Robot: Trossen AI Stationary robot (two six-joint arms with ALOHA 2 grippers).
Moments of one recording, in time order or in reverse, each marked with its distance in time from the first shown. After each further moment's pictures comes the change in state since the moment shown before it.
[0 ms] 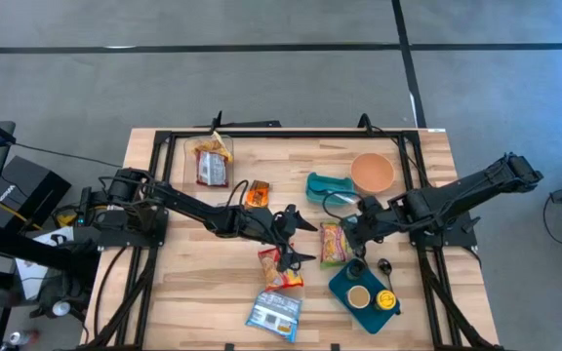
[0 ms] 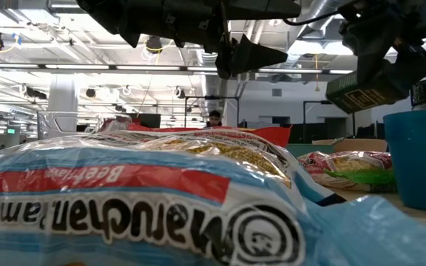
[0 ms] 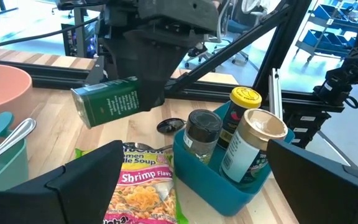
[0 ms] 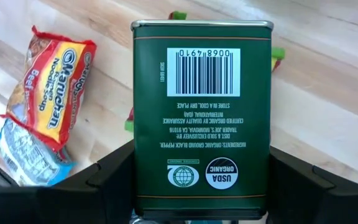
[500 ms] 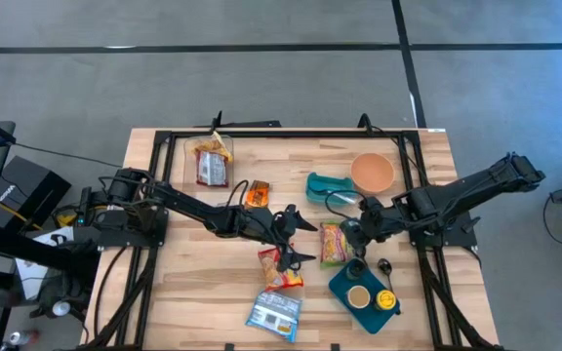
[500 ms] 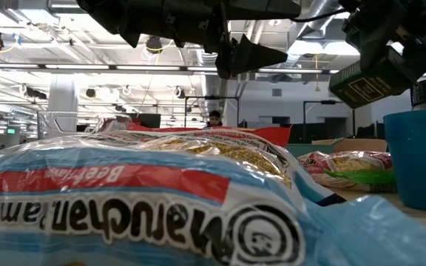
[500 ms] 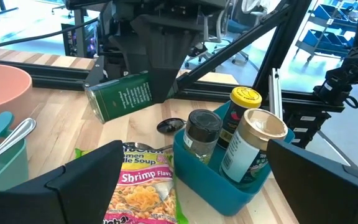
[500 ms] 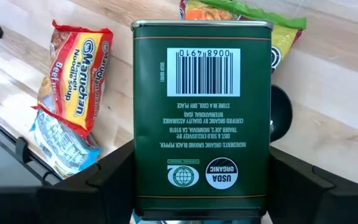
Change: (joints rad) left arm 0.000 0.000 0.000 0.000 0.000 0.000; right arm -0.001 -0.035 0.000 0.026 -0.075 0.077
